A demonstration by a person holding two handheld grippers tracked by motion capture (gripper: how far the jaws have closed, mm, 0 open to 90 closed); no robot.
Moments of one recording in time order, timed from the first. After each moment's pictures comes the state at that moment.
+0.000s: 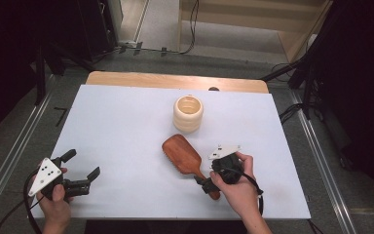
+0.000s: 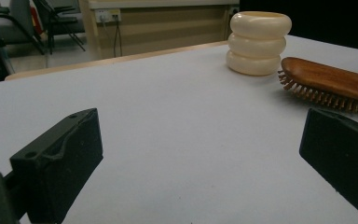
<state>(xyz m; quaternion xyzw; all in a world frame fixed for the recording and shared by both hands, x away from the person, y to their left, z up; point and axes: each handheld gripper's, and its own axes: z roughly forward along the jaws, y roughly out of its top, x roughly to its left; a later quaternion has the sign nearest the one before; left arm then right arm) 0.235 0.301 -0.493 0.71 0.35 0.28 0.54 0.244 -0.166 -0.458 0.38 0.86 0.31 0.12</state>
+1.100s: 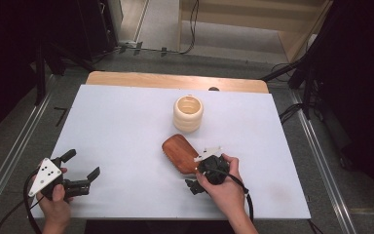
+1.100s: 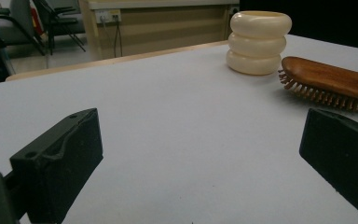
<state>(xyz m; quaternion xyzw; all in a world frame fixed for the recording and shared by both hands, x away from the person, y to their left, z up) 0.235 0.301 -0.493 0.71 0.35 0.28 0.54 0.255 -0.135 -0.486 0.40 0.88 0.26 0.10</state>
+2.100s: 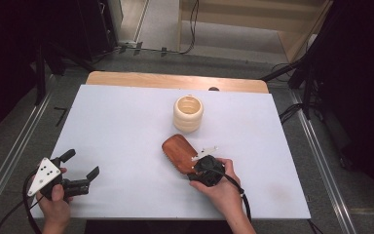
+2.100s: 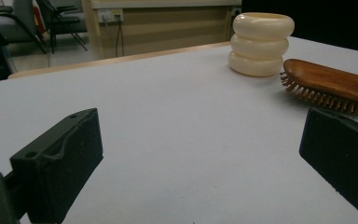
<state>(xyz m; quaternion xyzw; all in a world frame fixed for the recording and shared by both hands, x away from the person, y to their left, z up) 0.235 0.302 -0.493 0.70 0.36 0.28 0.54 0.259 -0.128 -0.495 0.43 0.87 0.23 0.10</state>
